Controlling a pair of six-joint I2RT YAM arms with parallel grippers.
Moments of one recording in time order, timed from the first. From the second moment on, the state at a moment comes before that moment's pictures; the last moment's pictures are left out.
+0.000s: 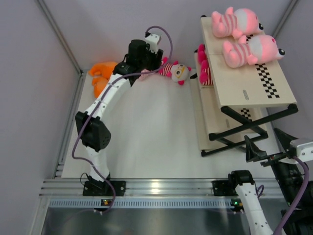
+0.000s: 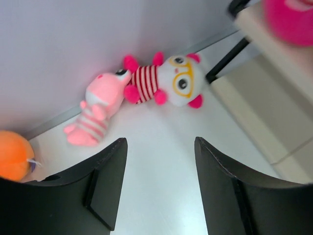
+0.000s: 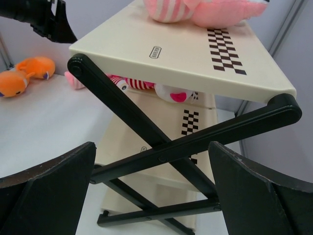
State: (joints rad) left arm -0.48 1.88 2.02 -0.43 0.05 0.05; right arm 0.05 0.24 1.31 -0.92 -0.15 -0.10
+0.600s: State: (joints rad) left arm -0.42 2.49 2.24 -0.17 -0.11 0.02; right arm 0.05 0.24 1.21 -0.85 -0.15 -0.12
